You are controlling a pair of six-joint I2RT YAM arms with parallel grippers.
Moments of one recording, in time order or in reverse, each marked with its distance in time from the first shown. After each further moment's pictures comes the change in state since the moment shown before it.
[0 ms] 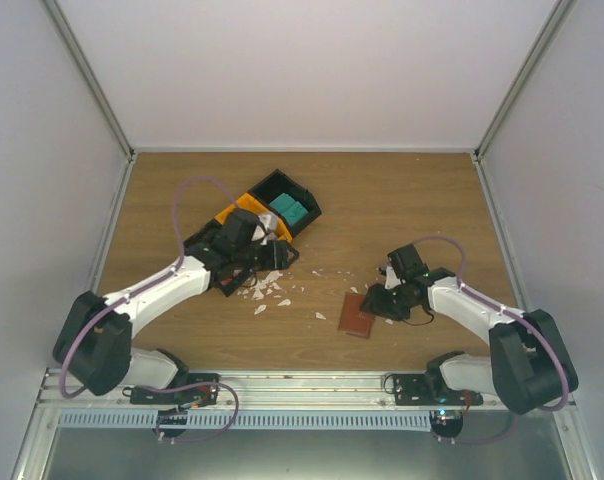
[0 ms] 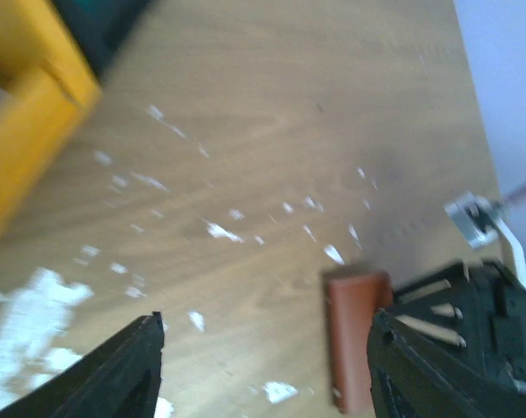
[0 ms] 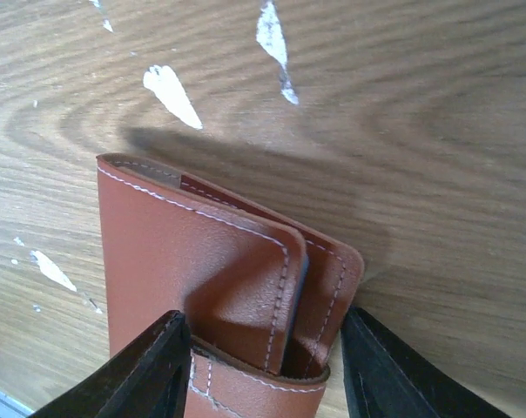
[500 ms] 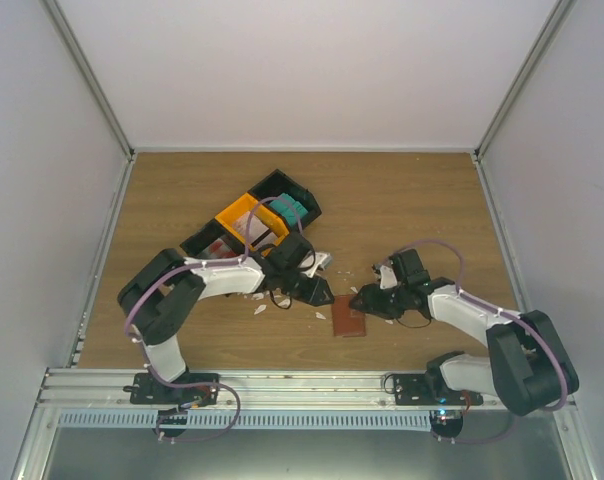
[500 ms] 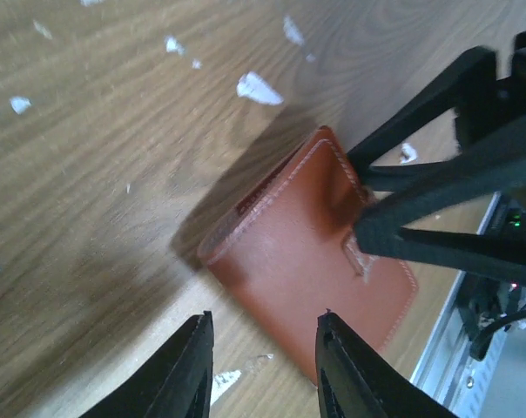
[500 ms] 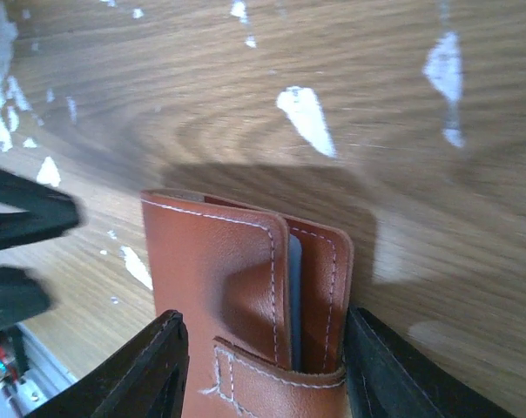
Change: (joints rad) left arm -0.248 0.392 0.086 0.109 0.245 0.148; right arm 0.000 -0.008 -0.086 0.230 -0.146 0.000
